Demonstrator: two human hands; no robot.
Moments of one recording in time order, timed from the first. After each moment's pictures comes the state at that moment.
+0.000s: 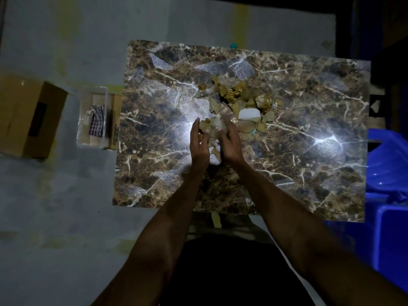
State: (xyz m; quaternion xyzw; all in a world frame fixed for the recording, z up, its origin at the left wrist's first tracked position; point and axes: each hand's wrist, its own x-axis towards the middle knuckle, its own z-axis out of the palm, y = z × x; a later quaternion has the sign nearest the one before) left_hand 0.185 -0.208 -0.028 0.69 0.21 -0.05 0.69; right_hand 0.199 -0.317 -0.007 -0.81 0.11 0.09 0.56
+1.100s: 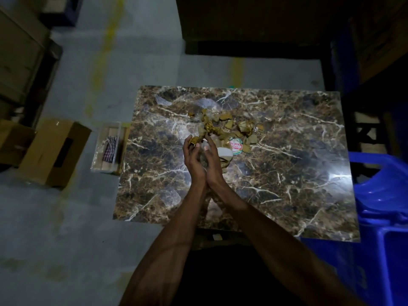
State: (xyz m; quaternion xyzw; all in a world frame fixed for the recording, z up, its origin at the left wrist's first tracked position) left_hand 0.180 -0.254 0.078 0.61 0.29 0.08 0.74; right_hand 0.170 -0.301 0.071 -0.64 0.15 0.11 0.74
